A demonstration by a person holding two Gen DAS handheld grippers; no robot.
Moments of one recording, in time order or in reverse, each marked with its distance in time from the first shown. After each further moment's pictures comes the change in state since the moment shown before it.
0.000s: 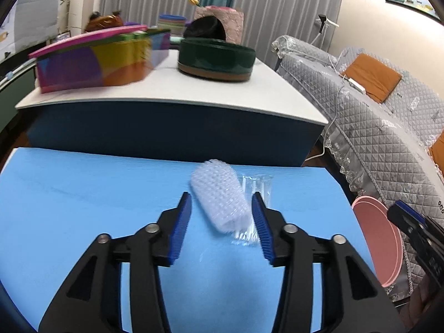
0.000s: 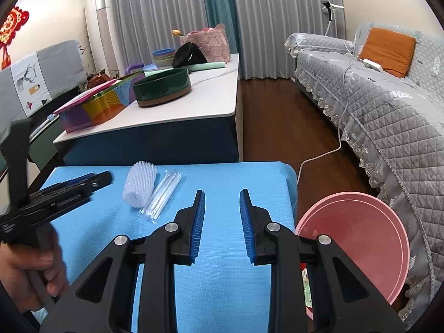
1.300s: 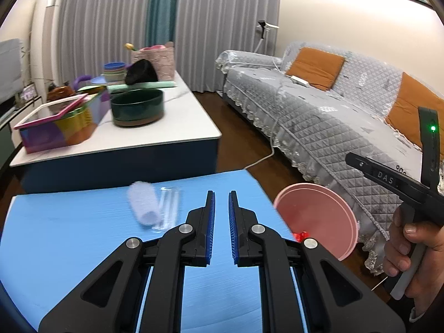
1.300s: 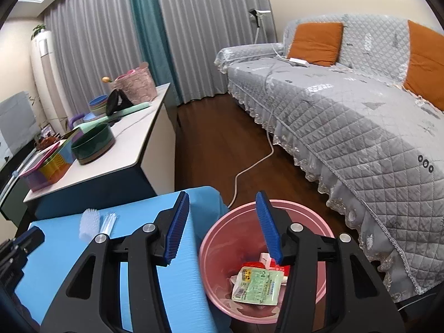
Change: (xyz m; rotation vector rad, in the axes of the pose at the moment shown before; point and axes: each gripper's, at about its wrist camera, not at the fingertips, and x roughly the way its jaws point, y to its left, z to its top) left arm -0.109 -0.104 -0.020 0.213 -0.114 -0.125; right arm -0.083 -0.109 0.013 0.222 -0.112 -0.221
